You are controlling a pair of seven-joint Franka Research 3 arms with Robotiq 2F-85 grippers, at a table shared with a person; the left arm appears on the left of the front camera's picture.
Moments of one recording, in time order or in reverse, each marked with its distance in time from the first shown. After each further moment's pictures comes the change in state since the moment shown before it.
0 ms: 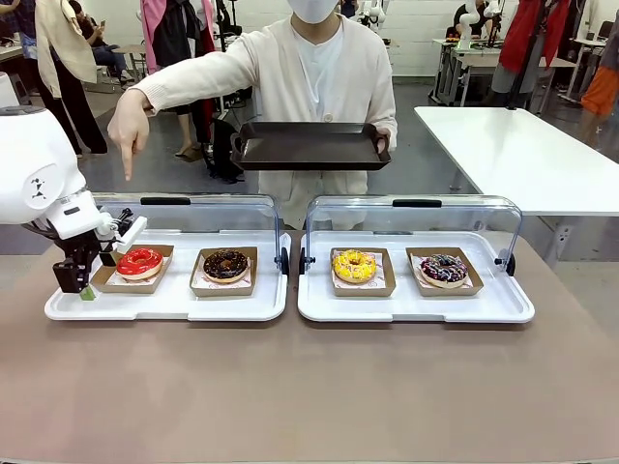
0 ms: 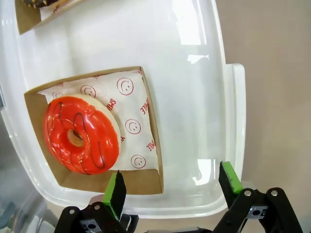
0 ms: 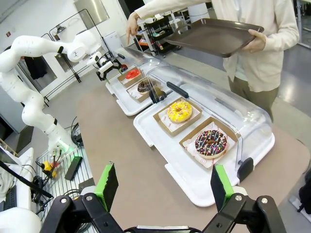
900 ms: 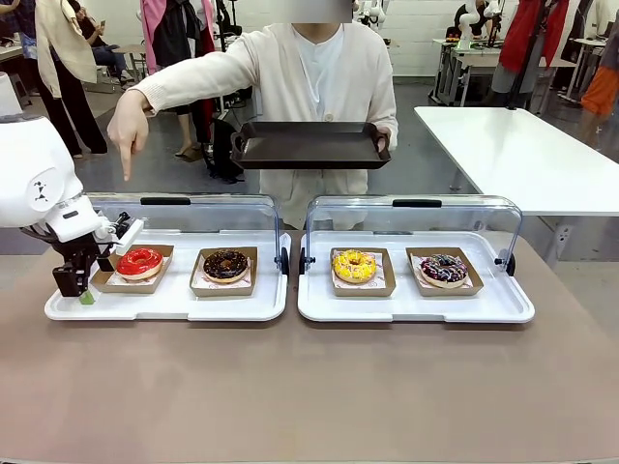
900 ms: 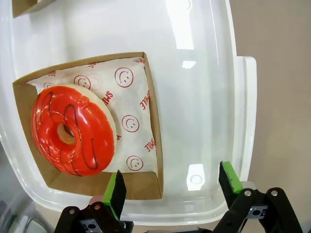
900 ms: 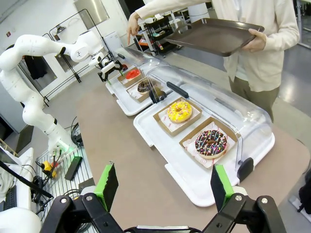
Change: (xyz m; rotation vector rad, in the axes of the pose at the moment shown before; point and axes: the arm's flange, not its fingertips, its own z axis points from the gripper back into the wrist) left arm -0.011 0.005 -0.014 -0.024 -0.025 0.034; right arm 0.000 0.000 0.000 0.000 0.000 0.000
